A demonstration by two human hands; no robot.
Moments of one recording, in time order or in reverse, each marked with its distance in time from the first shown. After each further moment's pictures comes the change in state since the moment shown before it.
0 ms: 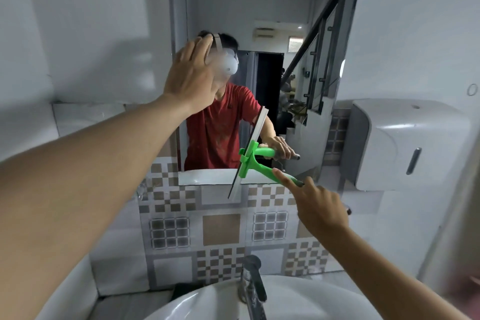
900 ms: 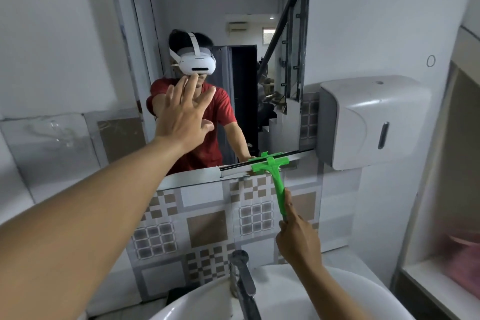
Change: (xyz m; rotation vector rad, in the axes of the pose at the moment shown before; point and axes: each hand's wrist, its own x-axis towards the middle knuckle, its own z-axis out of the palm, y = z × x) left_hand -0.049 0.061 0.038 -0.080 -0.149 0.041; right_hand -0.061 -0.032 0.080 0.628 -0.067 0.559
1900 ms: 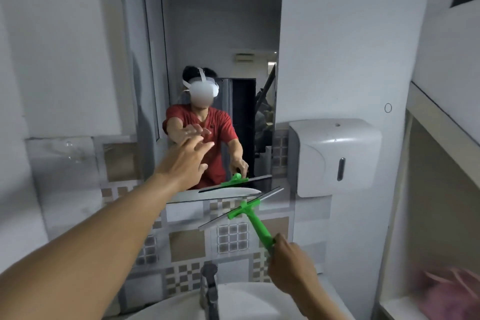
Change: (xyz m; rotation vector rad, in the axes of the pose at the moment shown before) left_hand -0.034 0.060 -0.054 -0.168 -0.183 -0.021; right_hand -0.045 0.004 -0.125 -0.181 -0.306 -0.064
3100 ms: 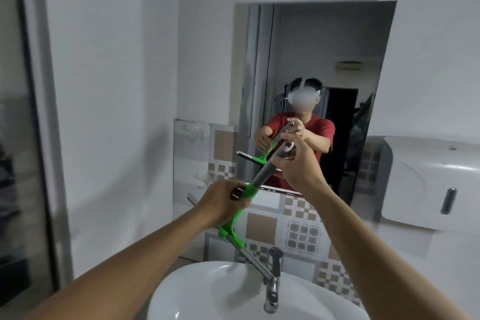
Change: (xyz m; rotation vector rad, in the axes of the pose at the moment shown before) left_hand -0.180 0.036 -0.077 -0.620 -0.167 -0.564; right_hand 0.015 -0.159 -0.106 0.893 -0.005 -0.526
